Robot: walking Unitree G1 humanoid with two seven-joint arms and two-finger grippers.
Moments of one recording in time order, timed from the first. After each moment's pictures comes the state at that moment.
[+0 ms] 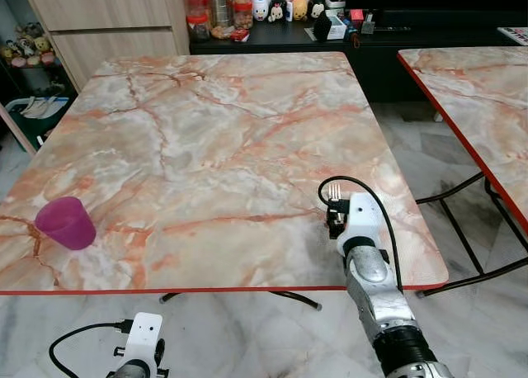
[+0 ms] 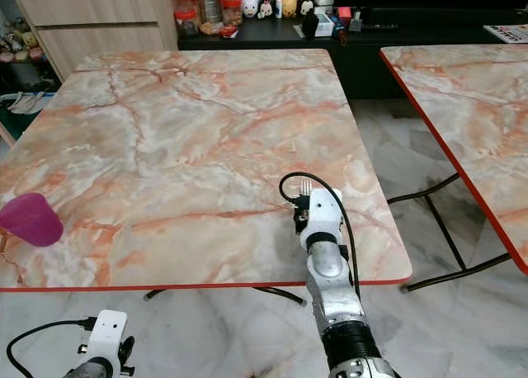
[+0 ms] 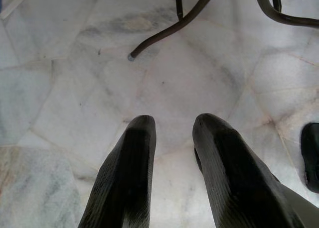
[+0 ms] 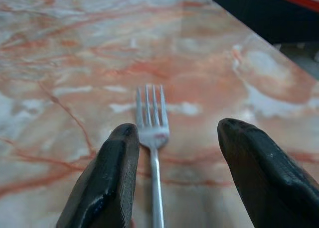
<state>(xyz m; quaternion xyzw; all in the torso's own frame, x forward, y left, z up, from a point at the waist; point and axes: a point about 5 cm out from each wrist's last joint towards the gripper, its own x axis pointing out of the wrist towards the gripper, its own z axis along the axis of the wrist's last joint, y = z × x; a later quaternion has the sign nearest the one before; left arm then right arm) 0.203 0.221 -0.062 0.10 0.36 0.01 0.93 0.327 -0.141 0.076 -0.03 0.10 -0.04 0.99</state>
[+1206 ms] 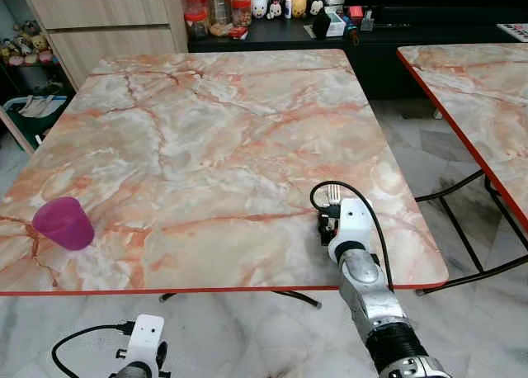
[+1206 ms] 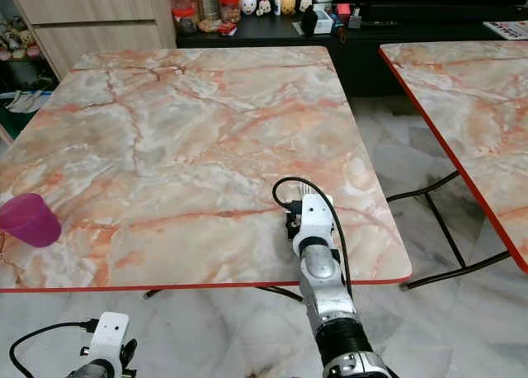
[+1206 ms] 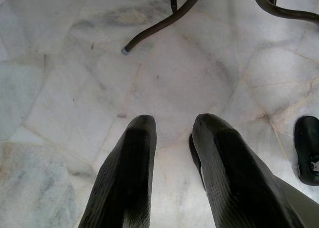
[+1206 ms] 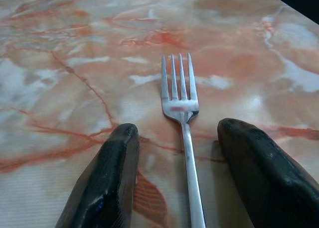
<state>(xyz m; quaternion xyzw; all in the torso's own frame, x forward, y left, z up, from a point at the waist) 0.200 0.218 -0.064 0.09 0.37 0.00 0.93 0.329 -0.130 0.067 -0.03 0.13 -0.02 0.99</state>
